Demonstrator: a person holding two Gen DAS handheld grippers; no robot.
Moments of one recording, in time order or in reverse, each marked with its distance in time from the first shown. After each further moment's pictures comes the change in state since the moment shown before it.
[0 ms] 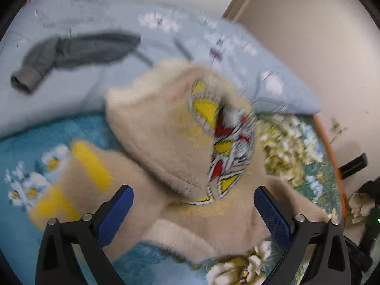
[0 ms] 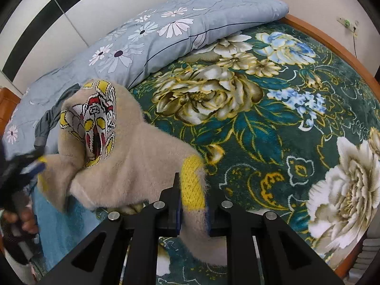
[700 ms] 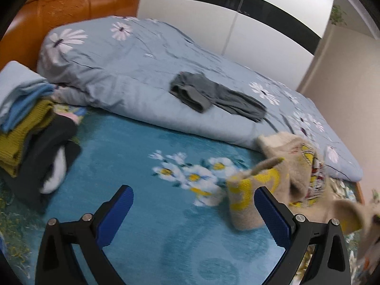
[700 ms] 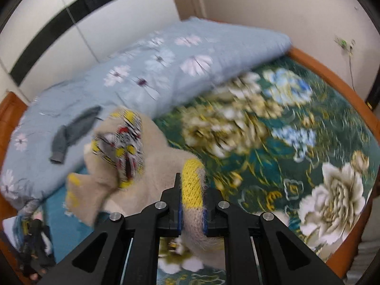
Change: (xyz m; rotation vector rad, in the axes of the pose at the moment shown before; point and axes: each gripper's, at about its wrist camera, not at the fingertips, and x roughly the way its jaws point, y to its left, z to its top) left arm -0.209 0.167 -0.123 -0.270 -0.401 0.299; right arm -0.065 0.064 0.026 -0.026 -0.078 -0.054
